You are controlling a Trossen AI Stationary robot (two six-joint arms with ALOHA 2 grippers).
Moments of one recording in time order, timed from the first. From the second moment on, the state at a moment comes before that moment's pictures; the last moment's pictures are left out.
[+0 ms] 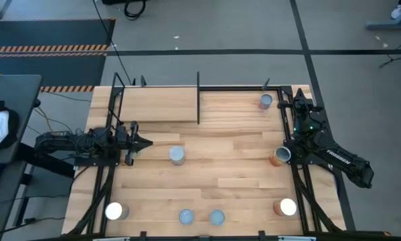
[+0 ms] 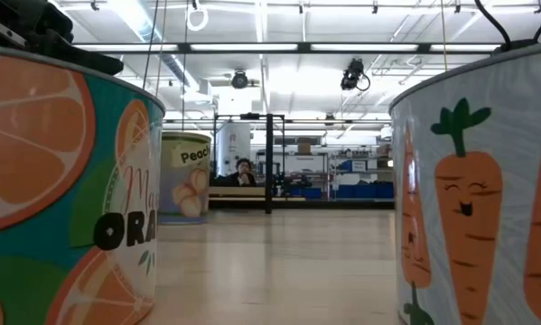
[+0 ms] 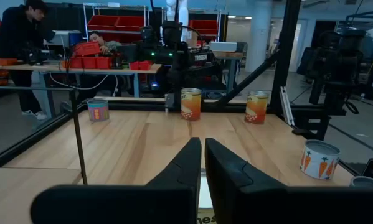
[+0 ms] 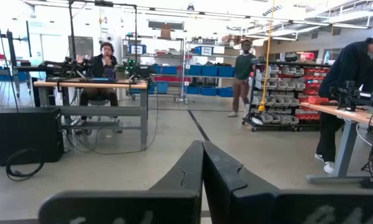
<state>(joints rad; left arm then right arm) -0.04 0.01 0.01 0.07 -0.05 -0.04 -0.67 0.01 0.01 0.28 1.02 -0.26</state>
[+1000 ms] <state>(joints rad) -0.05 0.02 0.01 0.40 -0.30 -0.78 -0.67 0.01 0.01 0.28 1.02 -0.26</state>
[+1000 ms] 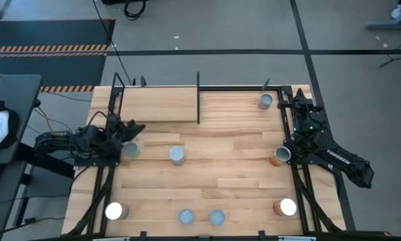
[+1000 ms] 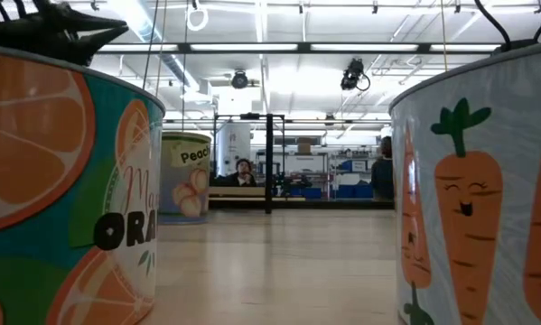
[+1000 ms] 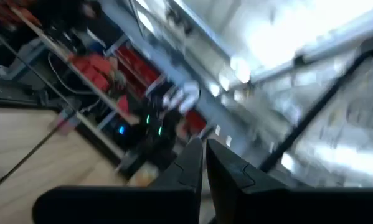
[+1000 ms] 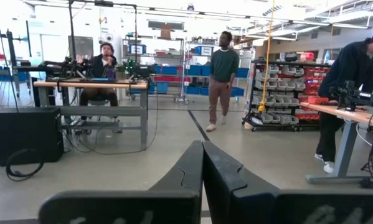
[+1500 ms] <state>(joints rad) -0.07 0.21 0.23 0.22 -0.32 -0.54 -0.67 0.01 0.01 0.29 1.02 -0.26</state>
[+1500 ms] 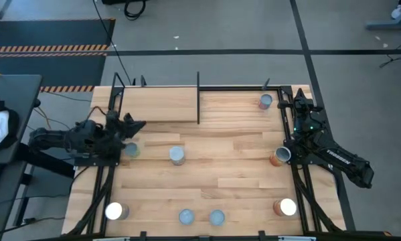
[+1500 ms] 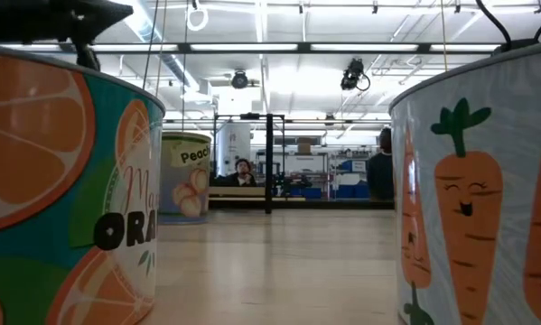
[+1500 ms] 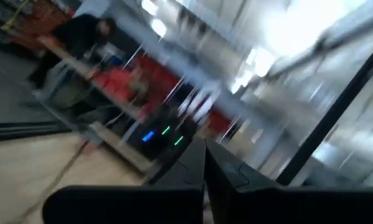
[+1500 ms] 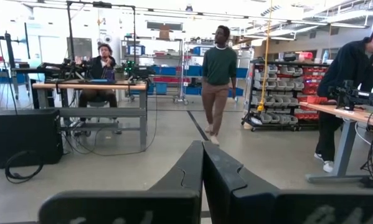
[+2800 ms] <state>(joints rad) -0.12 1.61 1.27 -0.99 -0.08 -0.13 -0.67 0.01 0.01 0.30 1.03 -0.26</state>
